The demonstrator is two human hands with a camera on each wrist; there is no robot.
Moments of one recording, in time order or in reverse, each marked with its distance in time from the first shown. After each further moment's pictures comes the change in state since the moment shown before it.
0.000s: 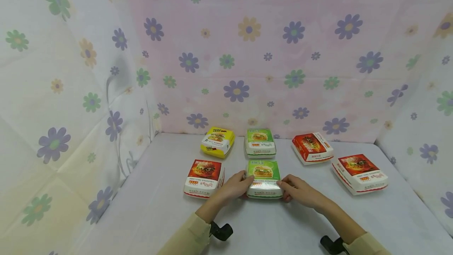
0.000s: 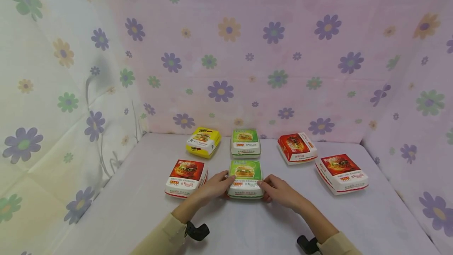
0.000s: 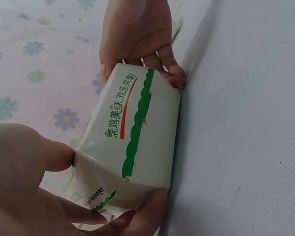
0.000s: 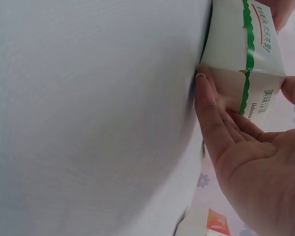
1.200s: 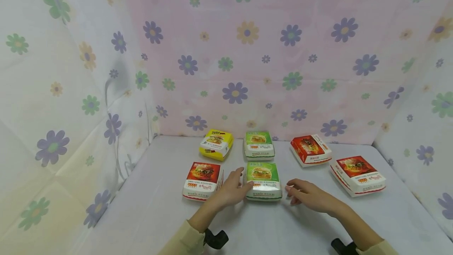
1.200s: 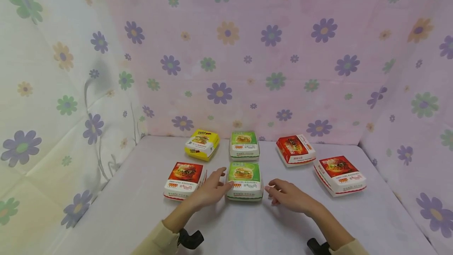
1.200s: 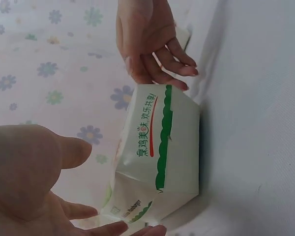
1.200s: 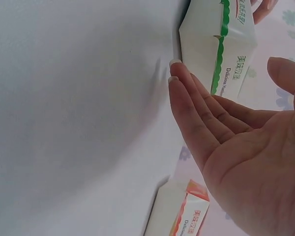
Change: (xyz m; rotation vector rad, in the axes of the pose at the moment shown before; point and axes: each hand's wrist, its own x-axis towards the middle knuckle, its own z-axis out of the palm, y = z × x) left_hand -0.024 0.010 -0.007 0.115 0.055 0.110; right_hand -0.026 -0.005 -0.022 -0.095 -0.050 0.003
